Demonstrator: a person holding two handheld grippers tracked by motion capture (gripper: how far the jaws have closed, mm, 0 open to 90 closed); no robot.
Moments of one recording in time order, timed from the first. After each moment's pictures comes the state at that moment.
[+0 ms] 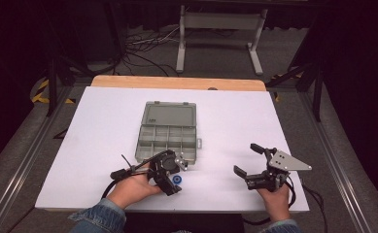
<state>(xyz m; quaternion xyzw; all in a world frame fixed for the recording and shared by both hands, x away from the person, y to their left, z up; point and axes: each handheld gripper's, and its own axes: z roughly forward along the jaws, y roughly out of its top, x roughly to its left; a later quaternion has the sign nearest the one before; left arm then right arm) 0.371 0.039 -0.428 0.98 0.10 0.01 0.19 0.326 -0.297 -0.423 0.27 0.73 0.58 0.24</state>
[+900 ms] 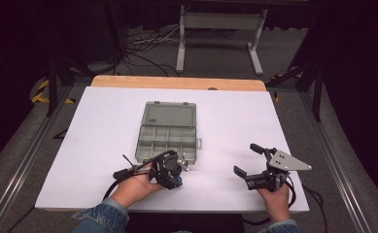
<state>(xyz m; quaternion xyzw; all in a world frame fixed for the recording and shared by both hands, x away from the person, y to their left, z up) 0.372 0.035 -0.429 0.98 0.09 0.01 0.18 0.326 -0.297 -0.423 0.27 0.73 0.58 0.24</state>
